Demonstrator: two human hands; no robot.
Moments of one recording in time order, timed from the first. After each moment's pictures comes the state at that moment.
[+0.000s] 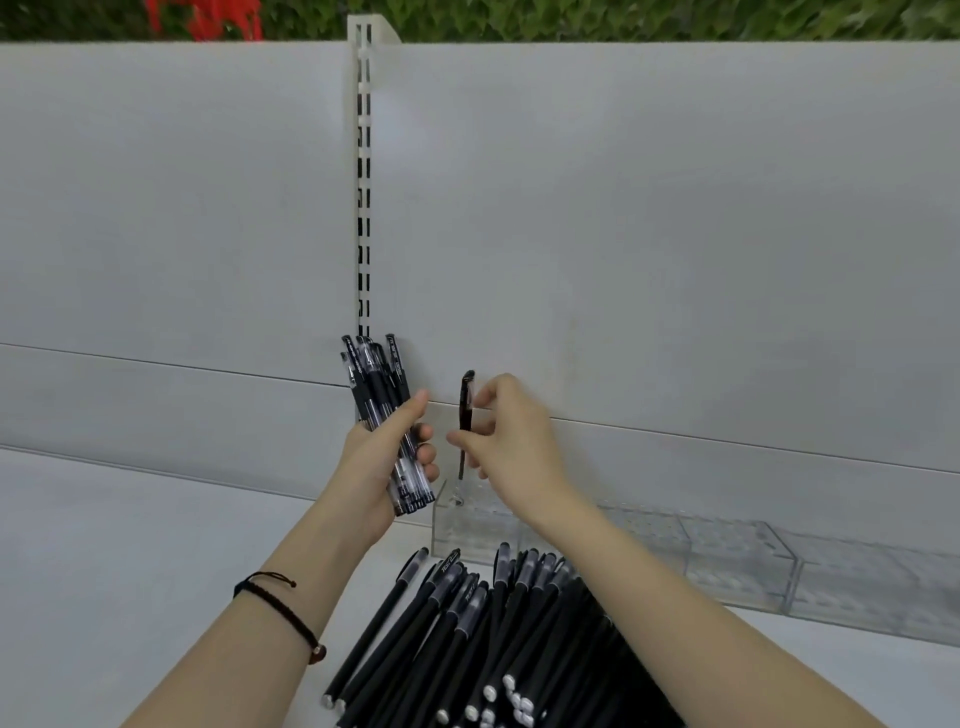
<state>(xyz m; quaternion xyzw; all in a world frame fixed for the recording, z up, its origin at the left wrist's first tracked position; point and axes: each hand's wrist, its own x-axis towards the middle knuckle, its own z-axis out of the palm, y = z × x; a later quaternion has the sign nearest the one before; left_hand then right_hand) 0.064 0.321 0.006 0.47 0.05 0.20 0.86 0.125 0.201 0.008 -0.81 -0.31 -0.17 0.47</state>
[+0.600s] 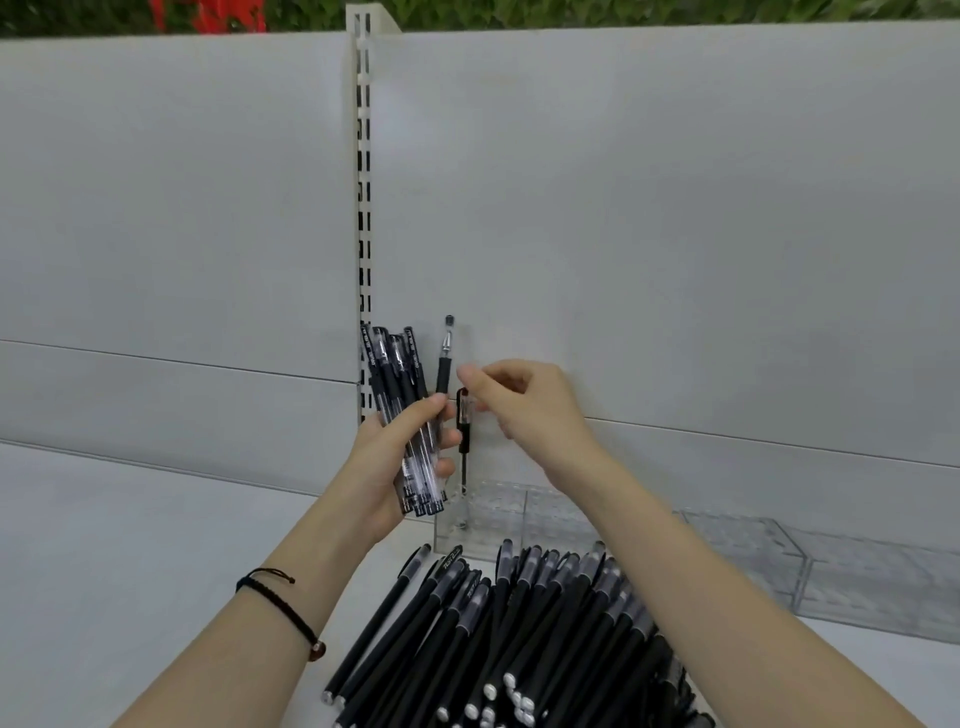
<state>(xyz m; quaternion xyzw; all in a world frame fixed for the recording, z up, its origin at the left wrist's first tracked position) 0.059 0.314 0.007 0.50 -0.01 0.19 0.84 0.114 0.187 0.044 -0.74 -0.31 -0.08 0.59</state>
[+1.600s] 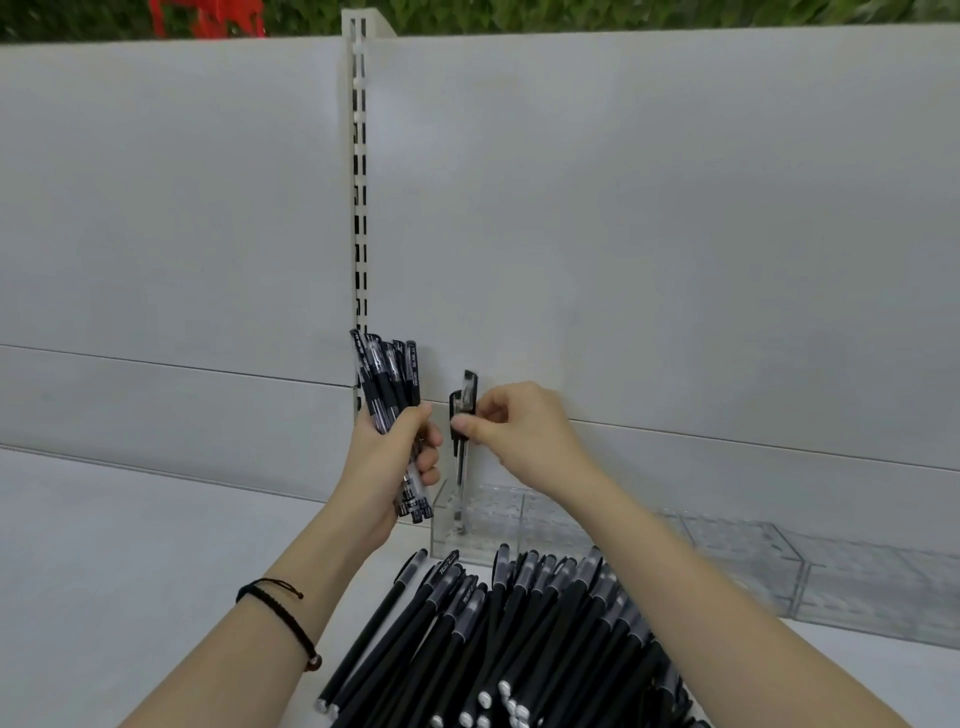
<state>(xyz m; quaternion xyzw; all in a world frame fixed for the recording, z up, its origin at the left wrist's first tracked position) 0.067 0.313 0.003 0.56 0.04 0.26 0.79 0.129 0.188 0.031 -0.85 -0.32 -0.14 0.40</state>
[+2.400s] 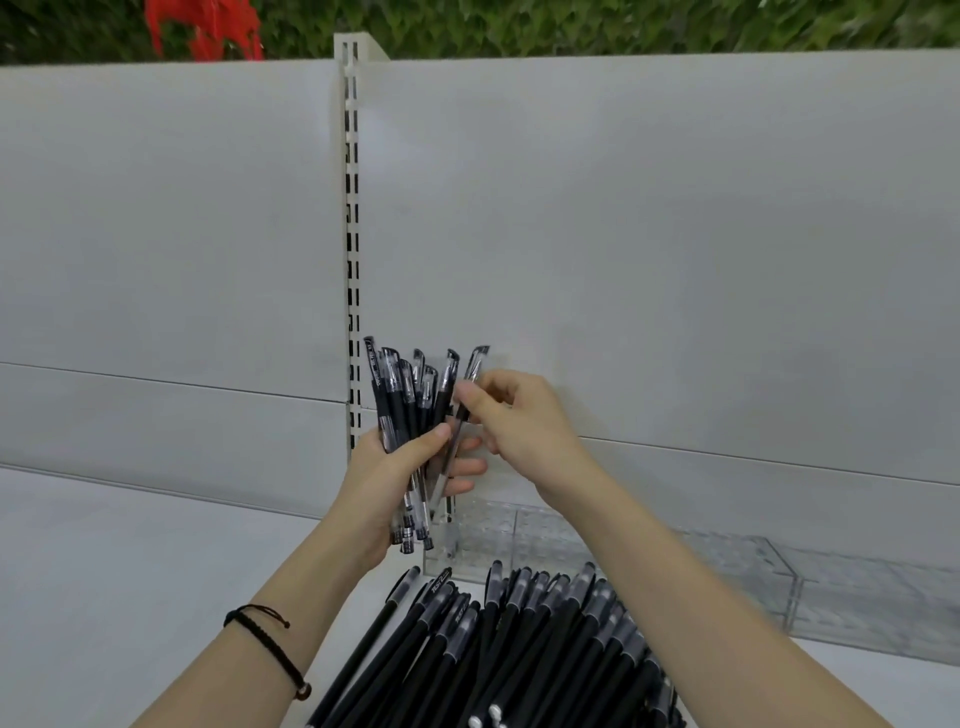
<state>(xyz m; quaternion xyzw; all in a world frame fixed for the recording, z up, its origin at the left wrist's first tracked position) 0.054 0.303 0.008 0.58 -0.04 0.23 0.78 0.118 0.185 0.049 -0.73 -0.34 -0.08 0.59</state>
